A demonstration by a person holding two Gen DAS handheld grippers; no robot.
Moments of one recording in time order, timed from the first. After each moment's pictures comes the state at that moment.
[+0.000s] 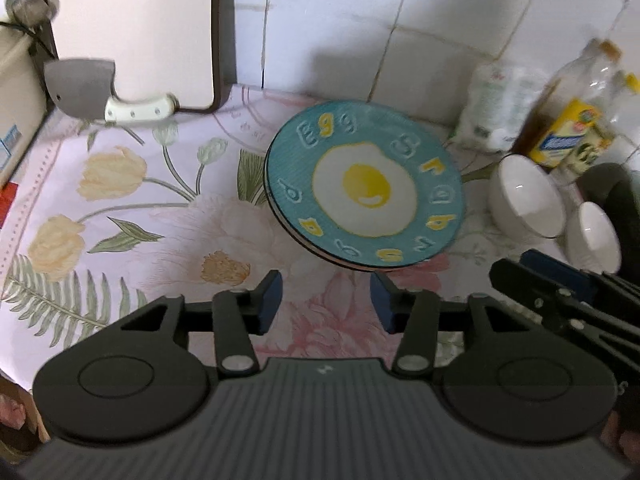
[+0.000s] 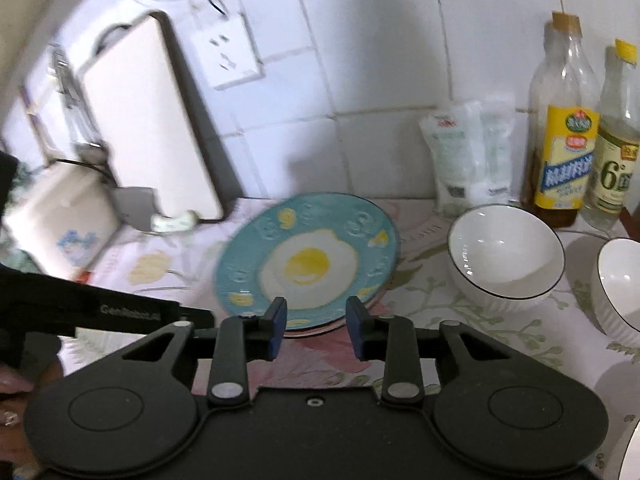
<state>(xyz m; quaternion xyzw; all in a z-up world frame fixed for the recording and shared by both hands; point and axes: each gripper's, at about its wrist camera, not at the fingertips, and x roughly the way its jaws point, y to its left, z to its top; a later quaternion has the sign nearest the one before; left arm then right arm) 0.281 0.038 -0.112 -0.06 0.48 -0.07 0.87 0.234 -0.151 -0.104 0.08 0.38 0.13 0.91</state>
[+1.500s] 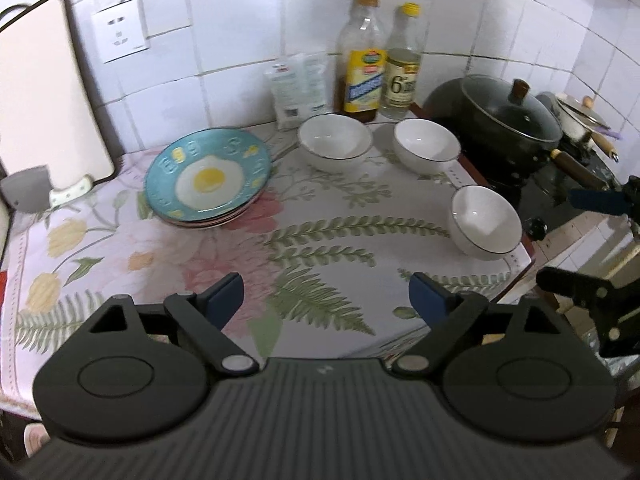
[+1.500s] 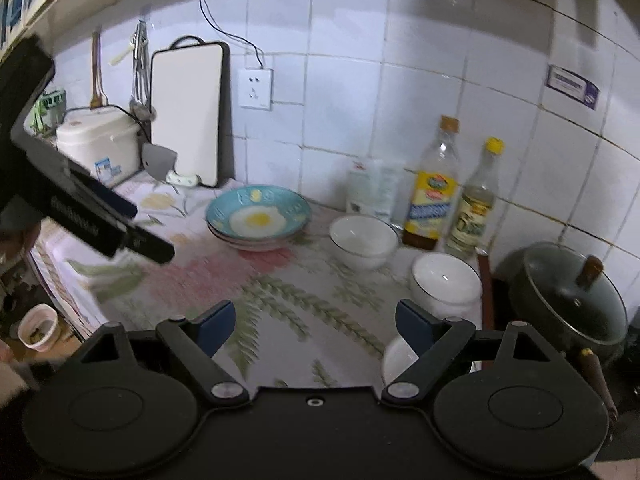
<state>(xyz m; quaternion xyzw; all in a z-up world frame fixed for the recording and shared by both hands) 0.109 -0.066 -0.042 0.08 0.42 -0.22 0.88 0.013 -0.255 -0.022 -0.10 0.32 0.10 0.94</state>
